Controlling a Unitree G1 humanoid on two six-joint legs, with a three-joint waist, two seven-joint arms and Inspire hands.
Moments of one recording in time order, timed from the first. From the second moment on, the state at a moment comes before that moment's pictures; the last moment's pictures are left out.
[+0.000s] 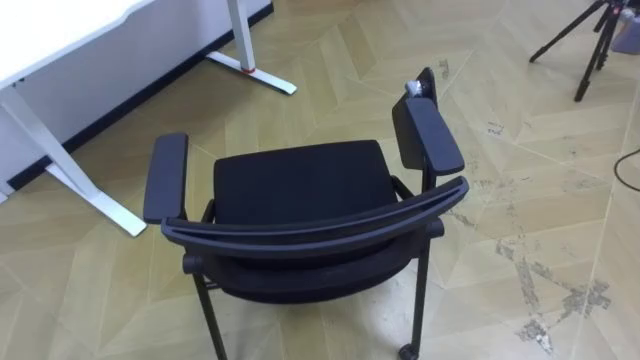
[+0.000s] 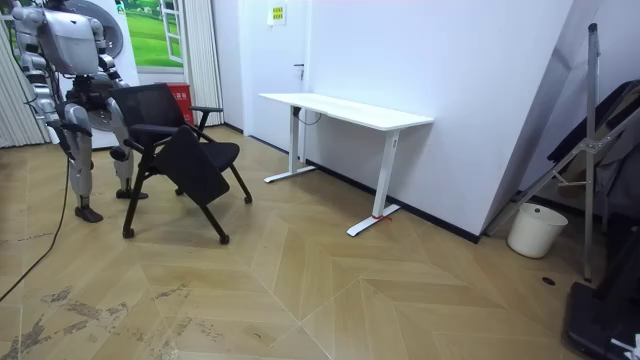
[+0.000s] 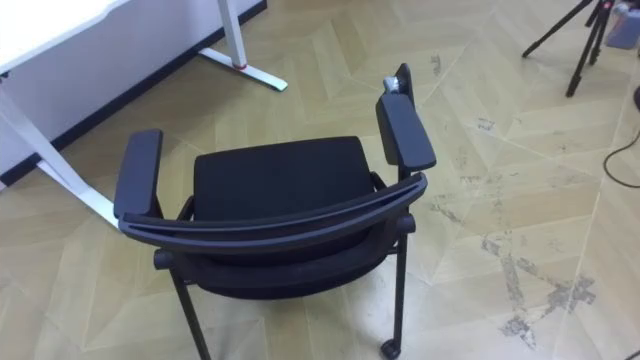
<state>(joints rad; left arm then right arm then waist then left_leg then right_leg) 0.14 0.17 -0.03 1.12 -0.27 0.05 -0.18 0.10 -0.19 -0.03 1.22 0.43 0.11 0.09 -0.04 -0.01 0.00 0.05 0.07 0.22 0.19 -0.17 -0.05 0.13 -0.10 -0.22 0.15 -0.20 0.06</state>
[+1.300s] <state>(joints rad) 0.16 0.24 0.27 0.97 -0.06 0.12 0.16 0.10 -0.23 -0.30 1.22 0.46 0.12 -0.24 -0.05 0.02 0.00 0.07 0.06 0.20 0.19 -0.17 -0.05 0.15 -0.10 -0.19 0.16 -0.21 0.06</state>
